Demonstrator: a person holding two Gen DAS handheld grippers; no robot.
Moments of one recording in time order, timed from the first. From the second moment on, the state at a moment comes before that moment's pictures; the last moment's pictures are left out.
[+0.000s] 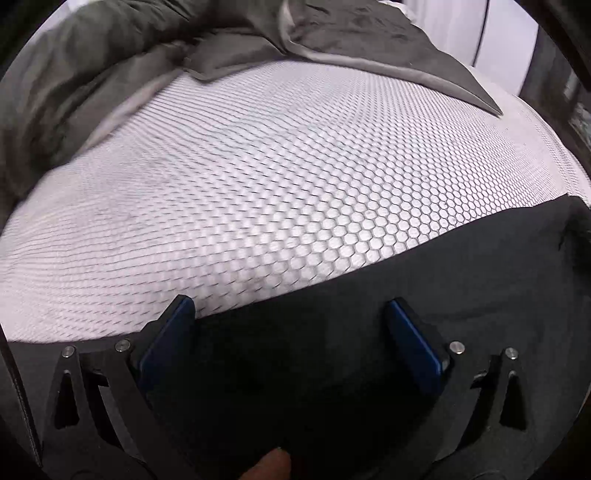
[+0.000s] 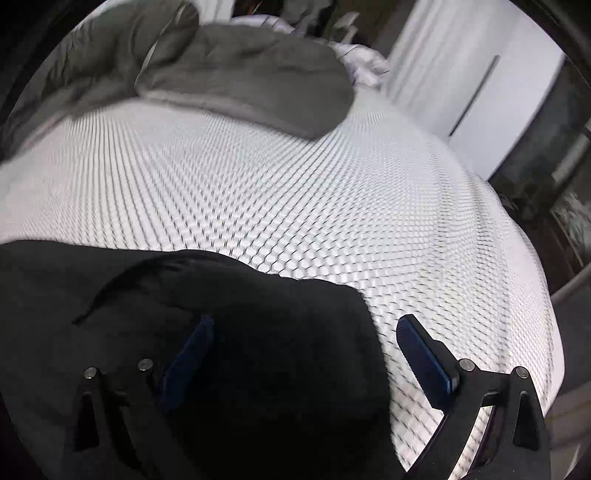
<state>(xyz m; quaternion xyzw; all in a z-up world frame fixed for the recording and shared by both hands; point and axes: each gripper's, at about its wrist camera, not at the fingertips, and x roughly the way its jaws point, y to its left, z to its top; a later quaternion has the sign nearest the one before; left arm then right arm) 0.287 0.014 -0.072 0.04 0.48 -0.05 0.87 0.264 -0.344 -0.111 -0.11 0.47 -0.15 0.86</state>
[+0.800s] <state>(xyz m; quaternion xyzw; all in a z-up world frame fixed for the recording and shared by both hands) 0.070 0.172 -0.079 0.03 0.44 0.01 0.90 0.133 -0.181 -0.152 -0.06 0.46 0.04 0.88</state>
